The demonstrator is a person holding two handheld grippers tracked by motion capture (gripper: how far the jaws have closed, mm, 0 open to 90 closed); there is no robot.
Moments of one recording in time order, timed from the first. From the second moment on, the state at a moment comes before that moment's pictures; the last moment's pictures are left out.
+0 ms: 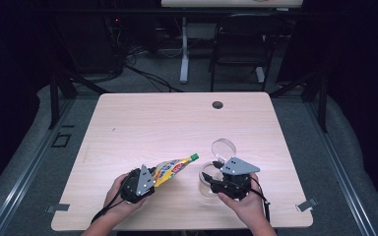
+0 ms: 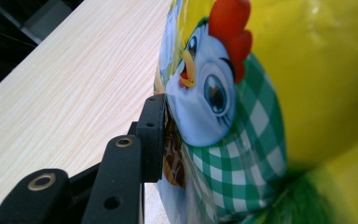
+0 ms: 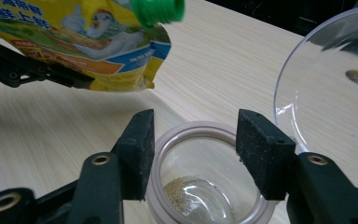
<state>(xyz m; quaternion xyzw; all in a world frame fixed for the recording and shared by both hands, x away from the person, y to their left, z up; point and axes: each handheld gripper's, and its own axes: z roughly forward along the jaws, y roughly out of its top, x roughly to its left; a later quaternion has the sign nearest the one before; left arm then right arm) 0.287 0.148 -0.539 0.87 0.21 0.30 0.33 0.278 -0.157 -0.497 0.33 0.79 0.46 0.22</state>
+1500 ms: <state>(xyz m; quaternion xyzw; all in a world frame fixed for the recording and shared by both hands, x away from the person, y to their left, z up) 0.281 0.126 -0.545 0.89 0.15 0.35 0.26 0.265 -0.139 -0.498 0.26 0.81 0.45 0.27</state>
